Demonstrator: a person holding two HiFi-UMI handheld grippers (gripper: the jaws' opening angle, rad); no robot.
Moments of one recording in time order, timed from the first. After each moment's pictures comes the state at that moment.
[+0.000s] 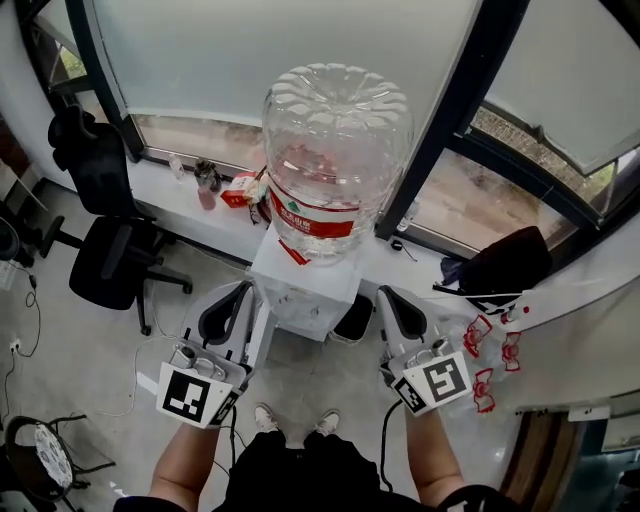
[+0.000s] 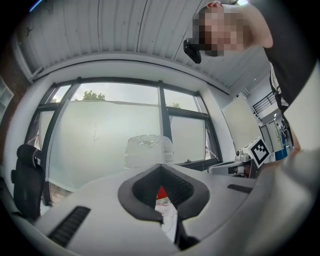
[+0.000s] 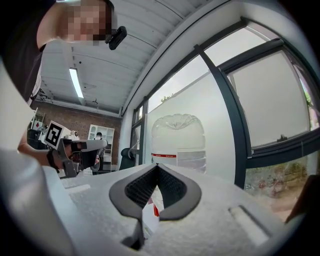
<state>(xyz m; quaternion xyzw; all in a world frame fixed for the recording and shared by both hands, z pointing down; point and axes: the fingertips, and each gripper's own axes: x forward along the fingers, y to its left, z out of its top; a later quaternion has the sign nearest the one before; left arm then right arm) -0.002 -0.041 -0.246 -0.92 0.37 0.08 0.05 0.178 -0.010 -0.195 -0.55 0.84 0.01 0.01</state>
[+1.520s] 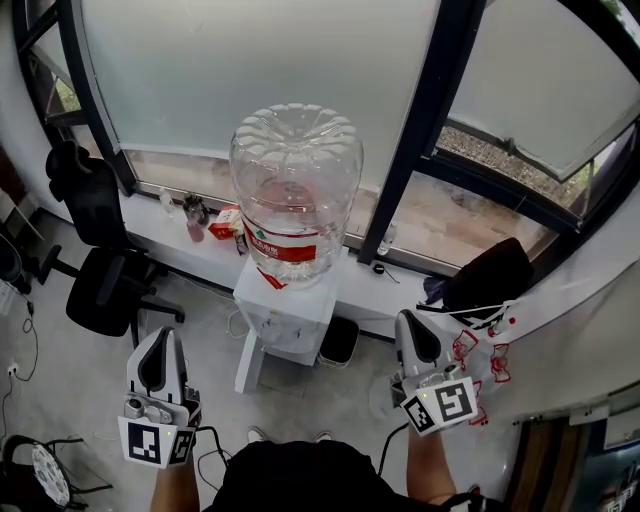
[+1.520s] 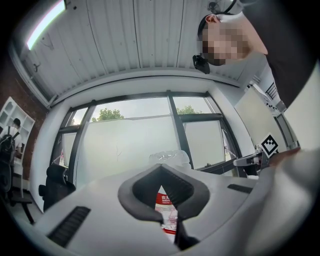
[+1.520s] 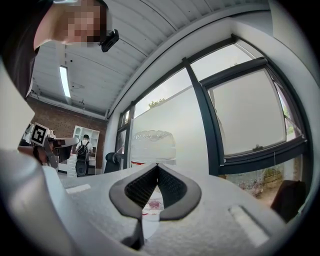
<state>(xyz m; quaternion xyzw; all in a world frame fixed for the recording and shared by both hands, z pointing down) -0.070 0.008 -0.286 -0.86 0.49 0.09 0.10 0.265 0.043 -0.226 -0.62 0.78 0.02 0.04</state>
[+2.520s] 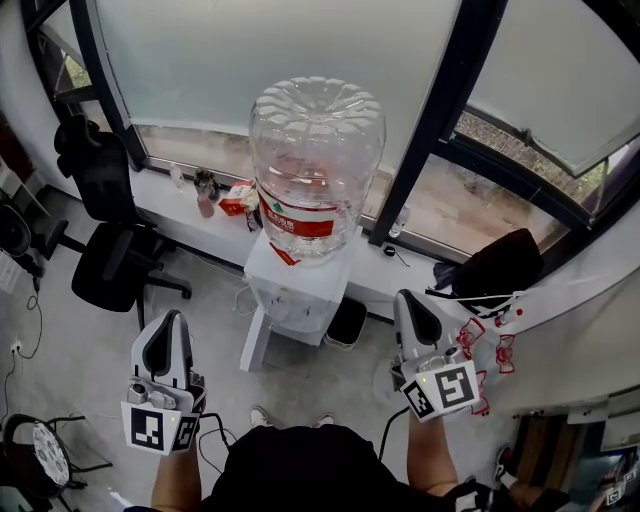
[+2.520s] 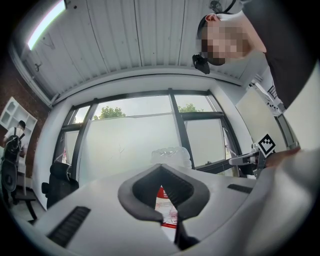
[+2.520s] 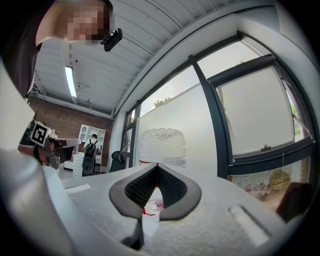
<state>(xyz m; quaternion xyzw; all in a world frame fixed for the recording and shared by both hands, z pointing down) -0.084 0.017 -0.270 -0.86 0.50 0.08 0.08 0.233 0.035 -0.225 -0.59 0.80 0.02 0.02</state>
